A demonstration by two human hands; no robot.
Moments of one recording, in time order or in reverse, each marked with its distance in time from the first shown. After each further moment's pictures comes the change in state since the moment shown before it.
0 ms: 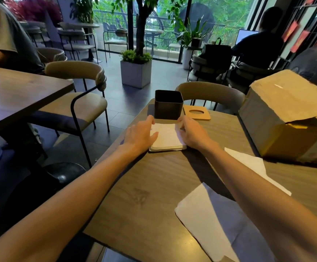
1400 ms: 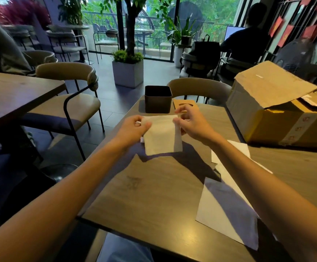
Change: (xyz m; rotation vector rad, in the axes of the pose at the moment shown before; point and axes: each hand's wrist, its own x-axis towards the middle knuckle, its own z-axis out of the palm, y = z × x) left_hand -0.042 0.033 -0.041 -0.793 -0.158 -0.267; right_hand -0.063 -0.016 -0.052 0.553 0.016 -0.041
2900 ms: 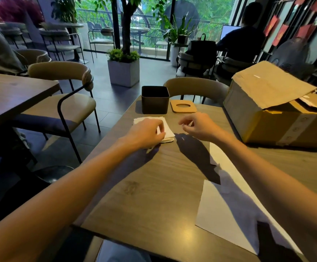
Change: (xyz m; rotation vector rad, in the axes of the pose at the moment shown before) left_hand 0.035 0.005 0.034 0.812 -0.197 0.288; right_hand 0.014 0.022 -0.025 -0.514 -0.120 0.003
